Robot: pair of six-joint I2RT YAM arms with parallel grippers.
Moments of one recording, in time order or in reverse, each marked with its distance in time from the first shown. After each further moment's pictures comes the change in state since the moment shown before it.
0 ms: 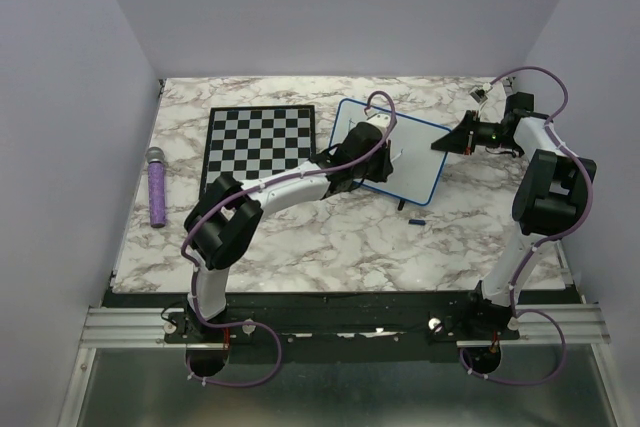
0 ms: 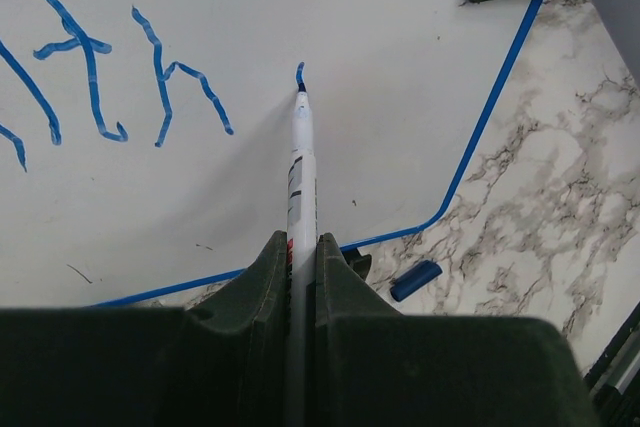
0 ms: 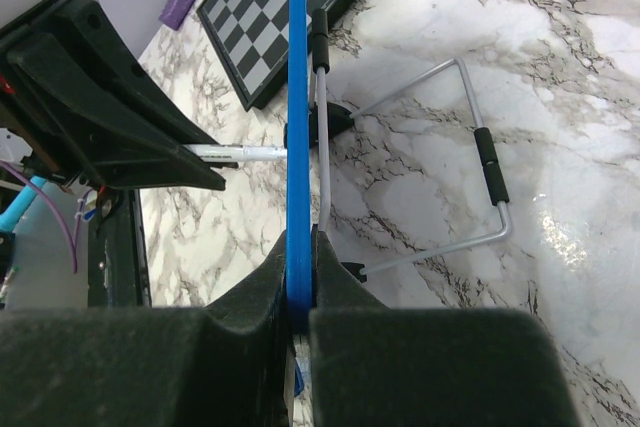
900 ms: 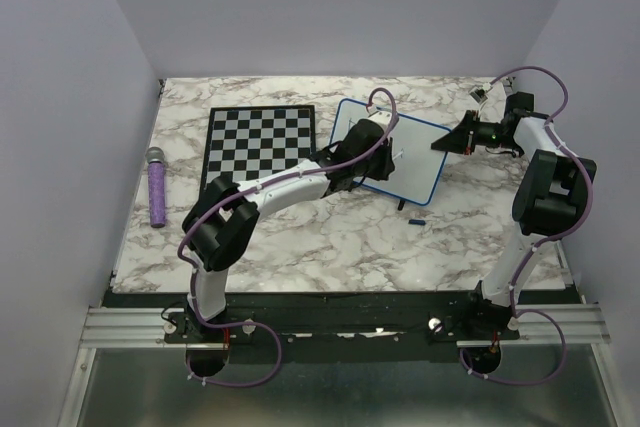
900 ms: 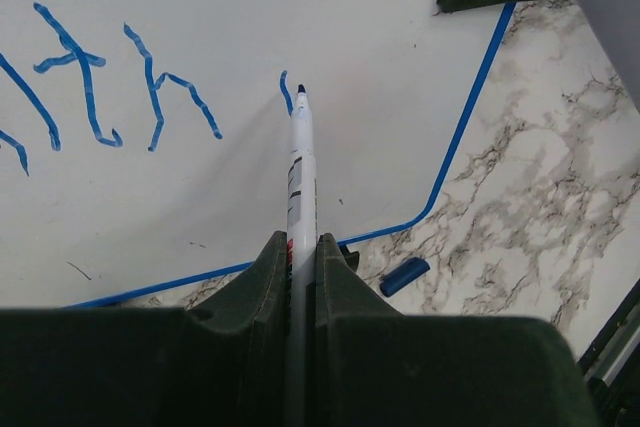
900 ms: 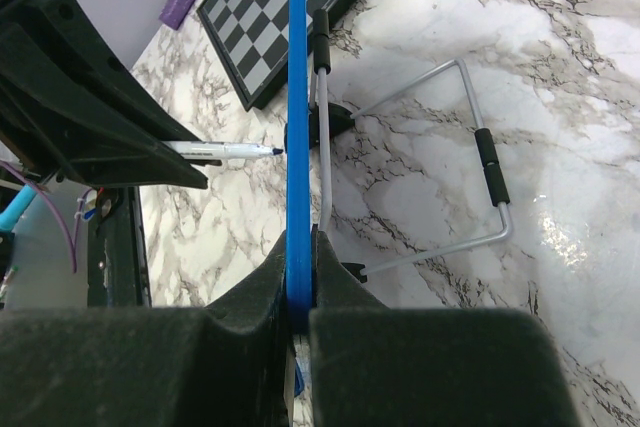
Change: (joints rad) left arm -0.010 -0.017 0.016 -0.042 -0.001 0.003; right arm 0.000 -0.002 0.000 0.000 0.000 0.000
